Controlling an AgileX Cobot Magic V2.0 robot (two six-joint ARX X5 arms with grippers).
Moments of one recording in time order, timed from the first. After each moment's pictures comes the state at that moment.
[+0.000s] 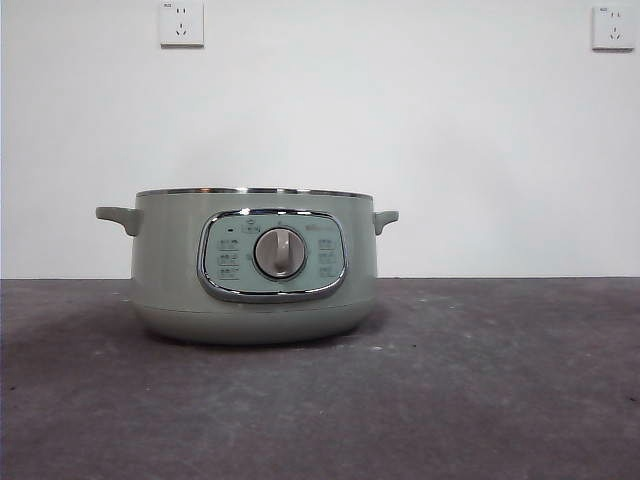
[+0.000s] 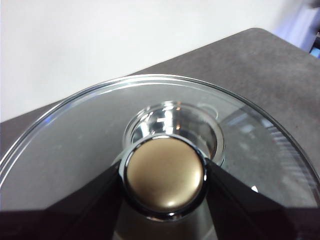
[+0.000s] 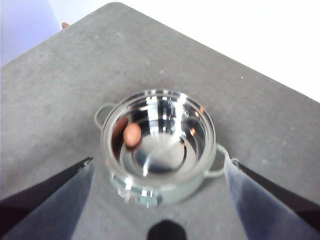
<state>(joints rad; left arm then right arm) -0.29 1.08 1.92 -1.26 0.15 0.11 0.62 1.62 2.39 -1.35 -0.08 -0.10</state>
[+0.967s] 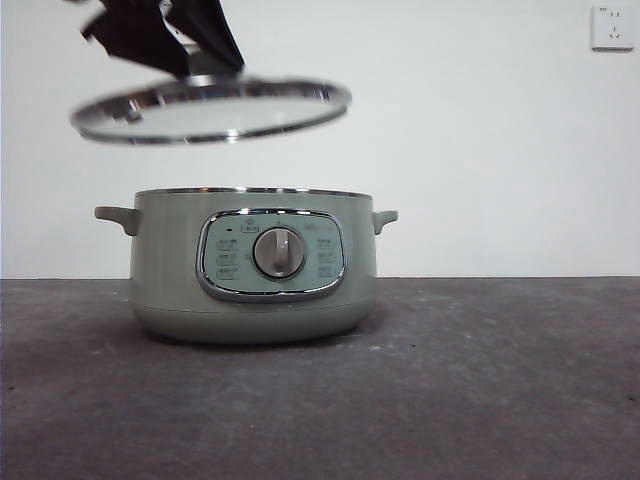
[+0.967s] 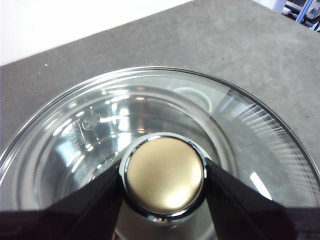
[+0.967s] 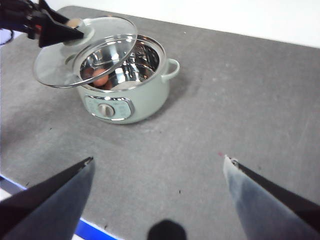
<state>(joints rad) -0.40 1.38 1.21 -0.33 0.23 0.06 0.63 0.58 1.46 -1.35 0.12 0.12</state>
